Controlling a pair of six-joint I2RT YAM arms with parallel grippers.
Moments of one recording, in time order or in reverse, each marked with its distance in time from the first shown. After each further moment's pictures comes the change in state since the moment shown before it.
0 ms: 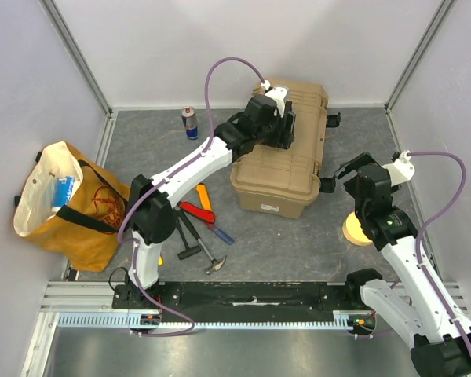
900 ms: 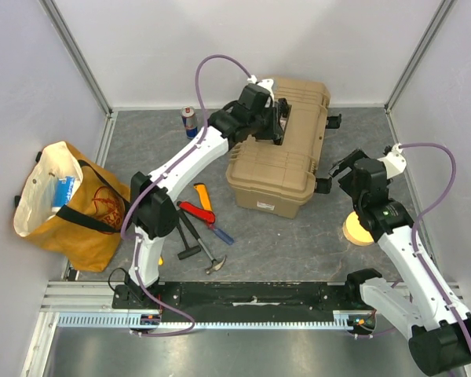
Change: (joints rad) left arm 0.047 0.068 0.168 -0.188 0.031 -0.180; right arm -0.011 0.083 0.032 0.003 -0.098 0.001
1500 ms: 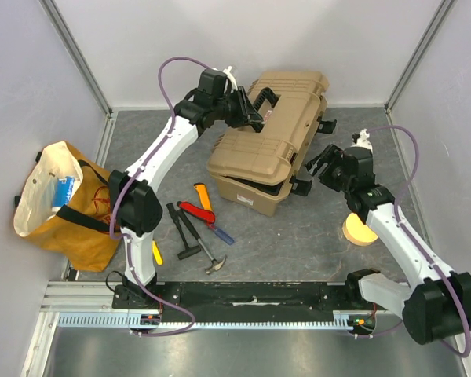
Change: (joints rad) left arm 0.232 -0.086 -0.108 0.068 0.358 -0.210; right arm -0.023 0.193 0.000 0.188 -0.396 -0.085
